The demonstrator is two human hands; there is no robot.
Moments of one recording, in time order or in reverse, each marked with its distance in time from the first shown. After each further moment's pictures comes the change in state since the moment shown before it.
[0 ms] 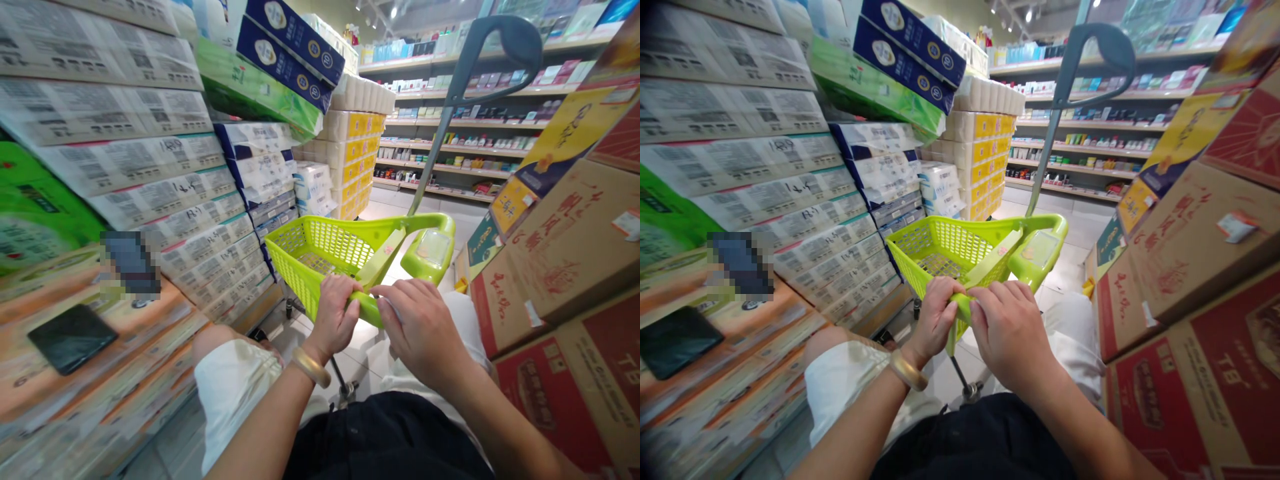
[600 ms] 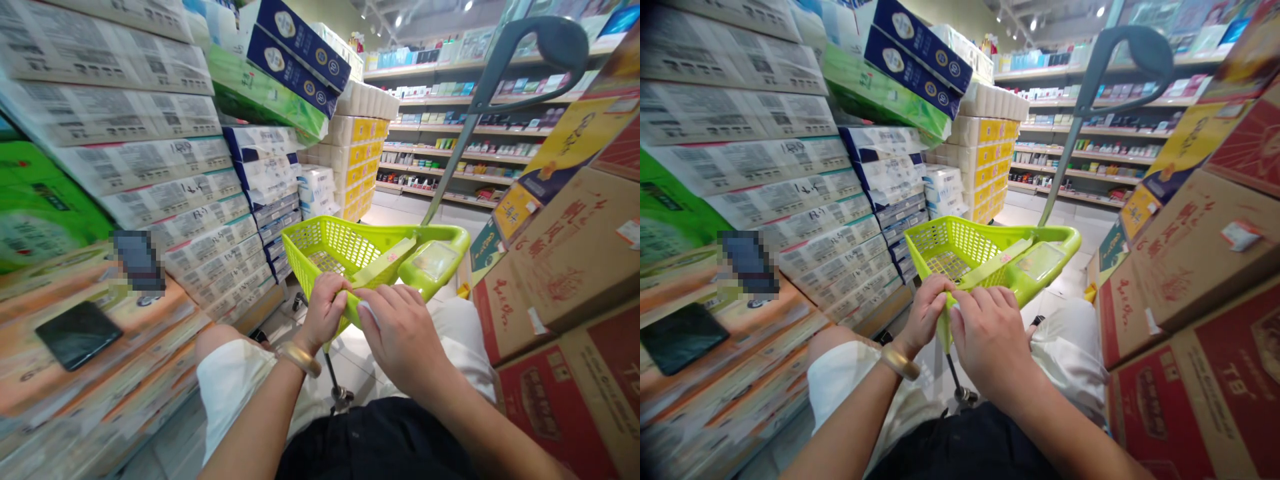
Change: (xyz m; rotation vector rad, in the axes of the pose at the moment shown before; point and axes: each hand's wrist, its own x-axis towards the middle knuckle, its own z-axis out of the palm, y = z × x) left_hand 0.006 -0.019 -0.017 -0.038 0.027 -0.036; right_hand 0.009 -0.027 0.012 -0.028 -0.037 0.008
